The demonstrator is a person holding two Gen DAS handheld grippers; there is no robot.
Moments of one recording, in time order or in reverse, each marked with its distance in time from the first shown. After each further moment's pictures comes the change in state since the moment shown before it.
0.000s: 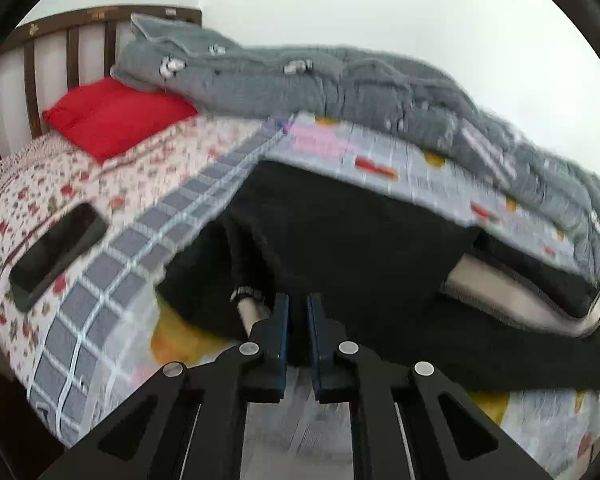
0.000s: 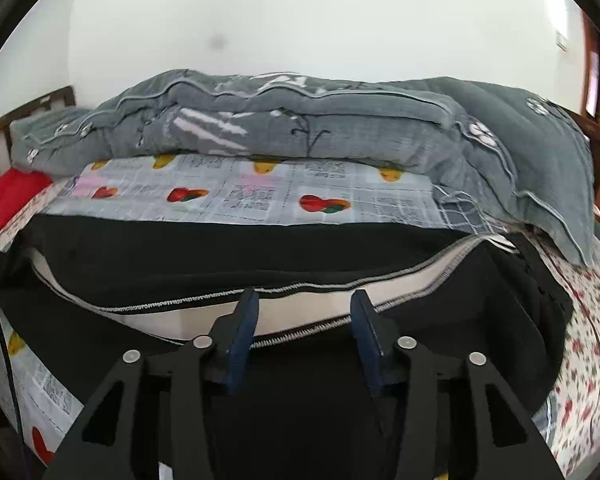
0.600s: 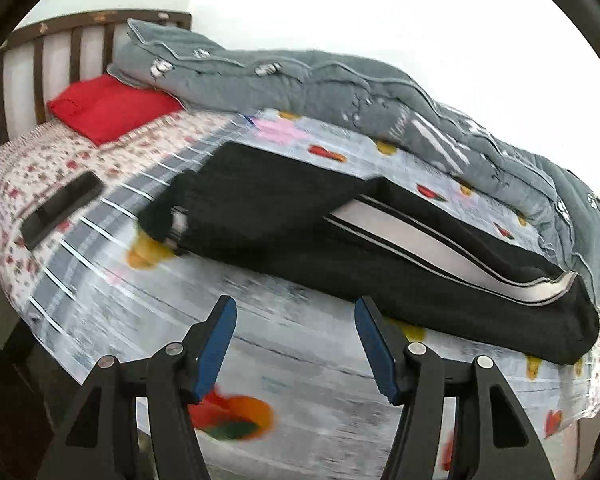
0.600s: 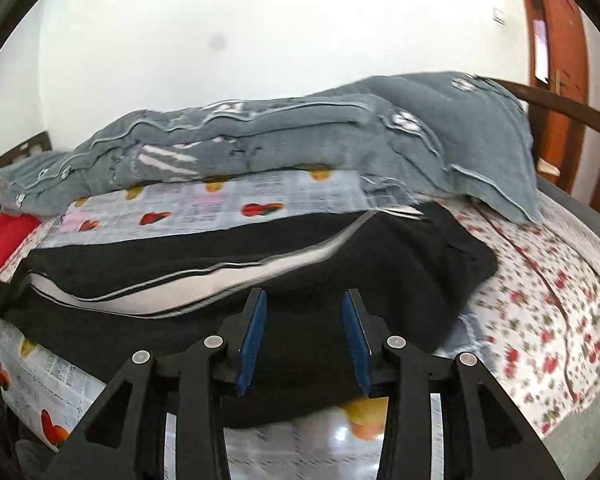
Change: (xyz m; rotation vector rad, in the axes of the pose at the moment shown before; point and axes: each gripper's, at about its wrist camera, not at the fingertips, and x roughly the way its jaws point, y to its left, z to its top) left arm -0.077 -0.041 -0.057 0.001 0.007 -0.040; right arm -0.077 -0.070 -0.032 0.149 -0.052 -0.068
